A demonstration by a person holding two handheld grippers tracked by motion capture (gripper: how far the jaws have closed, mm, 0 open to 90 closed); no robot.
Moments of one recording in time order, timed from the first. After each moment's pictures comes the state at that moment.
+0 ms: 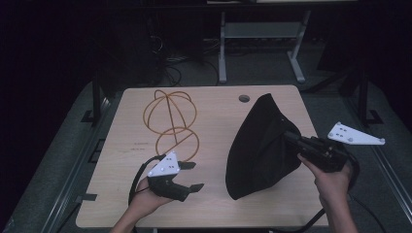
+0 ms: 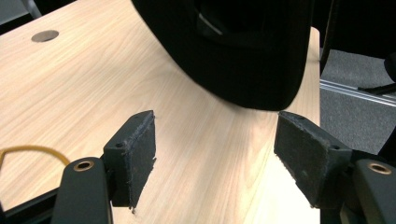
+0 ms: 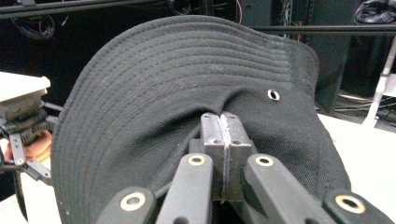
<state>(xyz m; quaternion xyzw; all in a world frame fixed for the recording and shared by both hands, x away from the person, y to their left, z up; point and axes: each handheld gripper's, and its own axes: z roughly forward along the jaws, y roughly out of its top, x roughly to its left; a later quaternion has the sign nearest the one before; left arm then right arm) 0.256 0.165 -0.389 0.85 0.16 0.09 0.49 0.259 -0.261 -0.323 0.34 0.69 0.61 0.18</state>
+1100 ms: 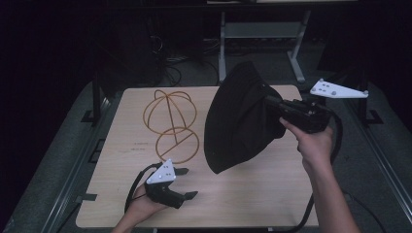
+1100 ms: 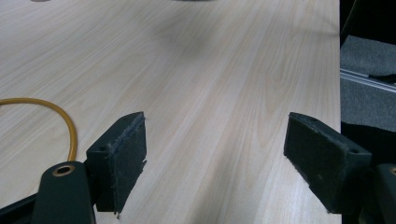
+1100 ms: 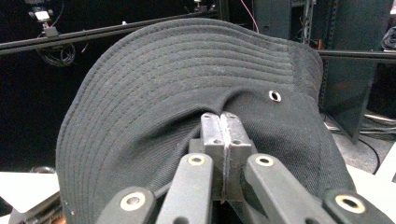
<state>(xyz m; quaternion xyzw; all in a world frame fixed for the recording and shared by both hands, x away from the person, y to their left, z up) 0.254 0.178 -0.422 0.87 0.17 0.09 0.46 0.311 -0.216 -0.251 0.32 0.69 0.63 0.16</state>
